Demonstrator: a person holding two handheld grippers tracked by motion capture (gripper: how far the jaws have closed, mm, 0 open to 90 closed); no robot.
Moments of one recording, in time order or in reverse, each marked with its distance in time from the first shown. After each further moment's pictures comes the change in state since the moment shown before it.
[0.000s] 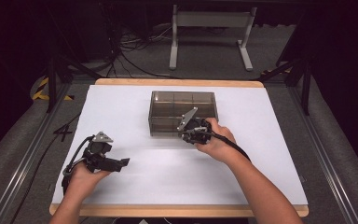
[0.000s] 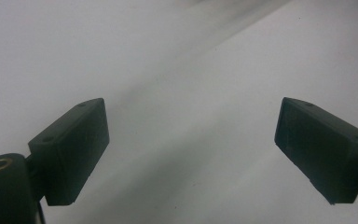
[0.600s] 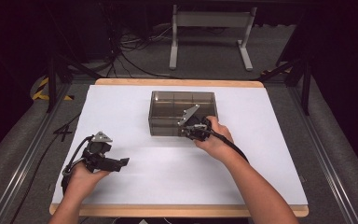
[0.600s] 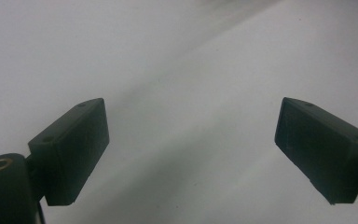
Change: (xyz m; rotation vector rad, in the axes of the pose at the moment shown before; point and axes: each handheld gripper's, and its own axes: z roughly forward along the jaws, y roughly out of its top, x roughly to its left) left arm 0.001 0.000 -0.001 -0.005 -0.001 0.000; right arm -0.010 0.000 0.006 -0.053 -0.068 0.072
